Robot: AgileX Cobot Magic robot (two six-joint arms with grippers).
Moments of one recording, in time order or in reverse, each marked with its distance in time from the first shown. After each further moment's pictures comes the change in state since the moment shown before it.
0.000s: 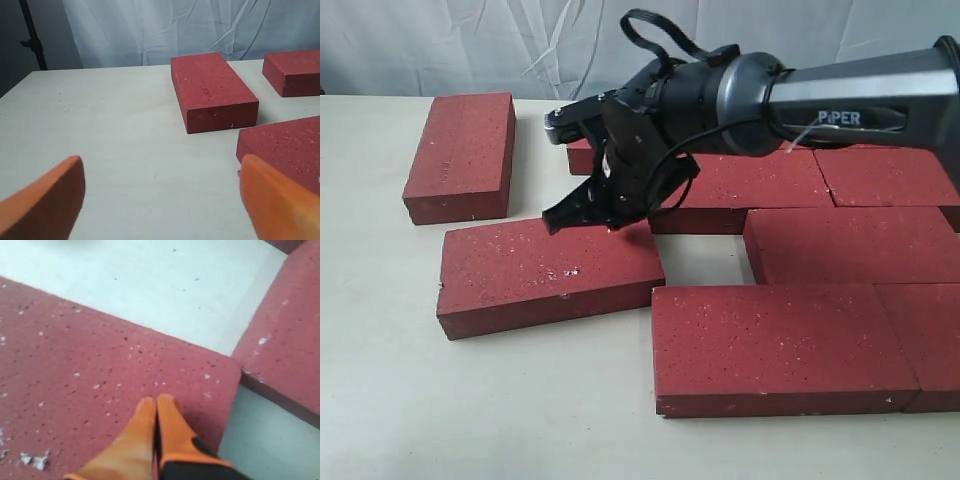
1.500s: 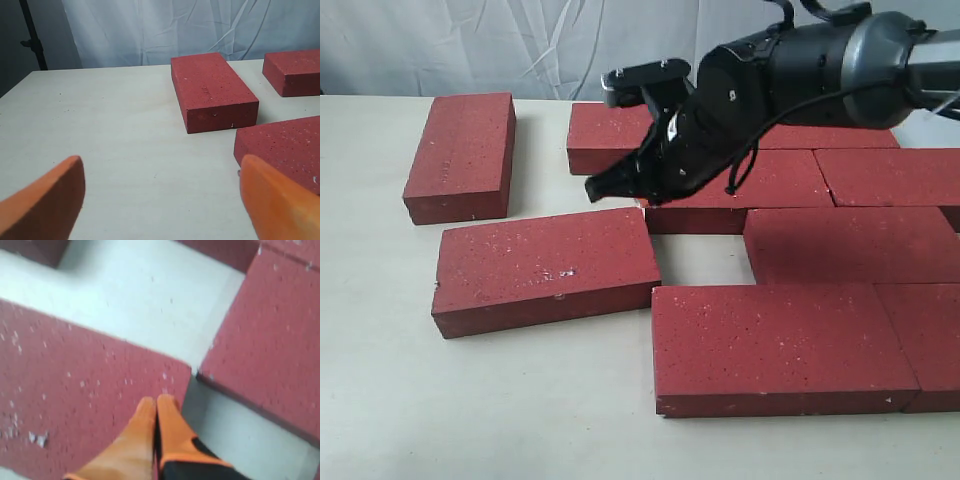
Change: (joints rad) left arm 0.000 0.000 0.000 0.000 0.000 0.000; right arm -0.118 -0.181 0.167 0.234 -0.127 -0.235
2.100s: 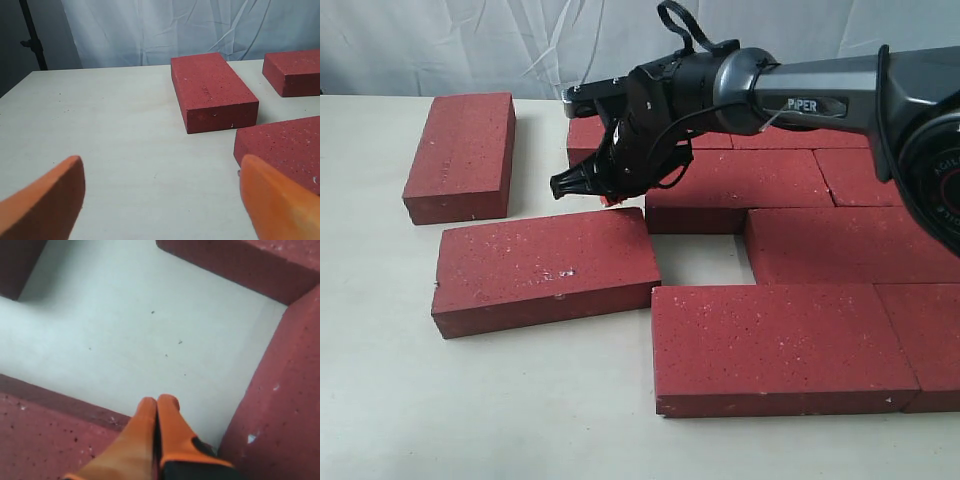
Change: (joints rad) left arm 0.000 0.000 0.000 0.000 0.000 0.000; right arm 0.000 0.347 -0.361 0.000 0.091 0.020
